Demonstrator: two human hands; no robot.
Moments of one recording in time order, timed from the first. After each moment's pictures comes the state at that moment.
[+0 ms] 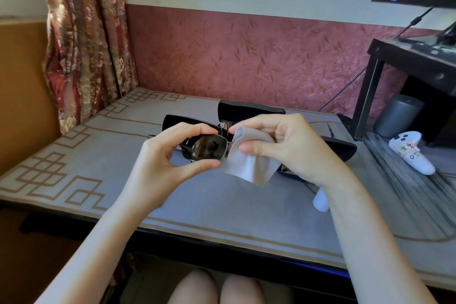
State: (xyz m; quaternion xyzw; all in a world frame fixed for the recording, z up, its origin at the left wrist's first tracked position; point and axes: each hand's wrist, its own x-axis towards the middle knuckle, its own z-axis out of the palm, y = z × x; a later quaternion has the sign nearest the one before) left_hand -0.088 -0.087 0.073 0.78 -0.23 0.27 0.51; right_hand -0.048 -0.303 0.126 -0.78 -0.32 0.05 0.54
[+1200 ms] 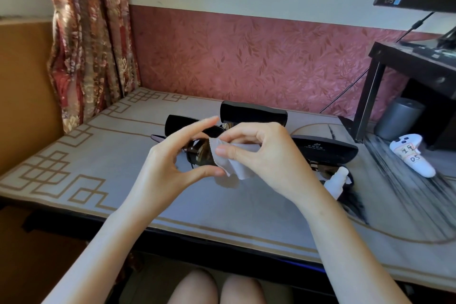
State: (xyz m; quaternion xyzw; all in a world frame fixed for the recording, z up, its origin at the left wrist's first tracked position) left_hand -0.087 -0.085 0.064 0.80 -0.23 0.27 0.48; right_hand -0.063 -0.270 0.113 -0.82 -0.29 -0.03 0.49
